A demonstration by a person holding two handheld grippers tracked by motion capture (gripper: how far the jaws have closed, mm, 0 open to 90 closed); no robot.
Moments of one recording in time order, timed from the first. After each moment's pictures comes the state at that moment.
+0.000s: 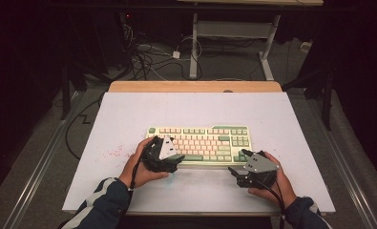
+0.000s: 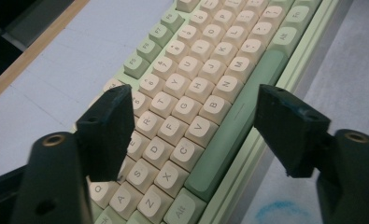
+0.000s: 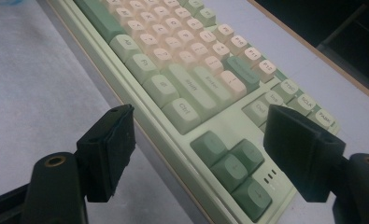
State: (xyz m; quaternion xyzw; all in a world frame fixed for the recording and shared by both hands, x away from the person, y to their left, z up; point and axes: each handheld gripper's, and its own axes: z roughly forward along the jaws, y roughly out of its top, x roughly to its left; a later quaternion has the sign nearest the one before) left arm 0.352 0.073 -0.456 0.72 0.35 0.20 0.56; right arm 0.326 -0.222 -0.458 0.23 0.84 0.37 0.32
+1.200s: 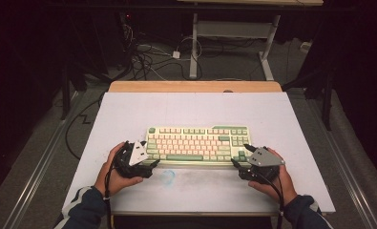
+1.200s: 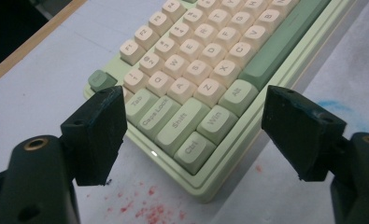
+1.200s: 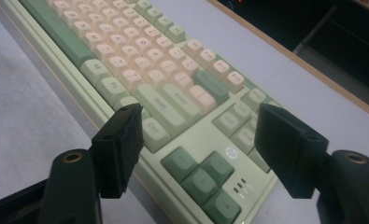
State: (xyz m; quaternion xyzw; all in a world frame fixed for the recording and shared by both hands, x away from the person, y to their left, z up) left arm 0.338 0.145 -0.468 0.69 0.40 0.24 0.55; right arm 0.334 -0.226 -0.445 0.26 0.82 0.39 0.33
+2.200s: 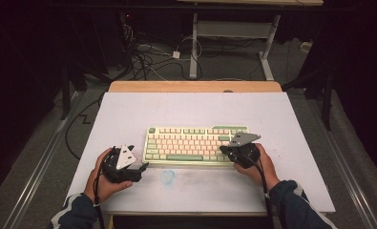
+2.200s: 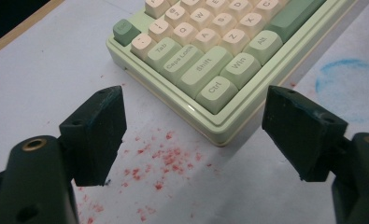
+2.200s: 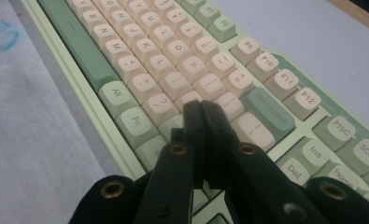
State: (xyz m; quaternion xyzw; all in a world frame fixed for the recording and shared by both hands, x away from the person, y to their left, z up) left arm 0.329 0.171 -0.476 0.68 0.43 0.24 0.54; right arm 0.385 -0.186 -0.444 0.26 0.87 0.35 0.21
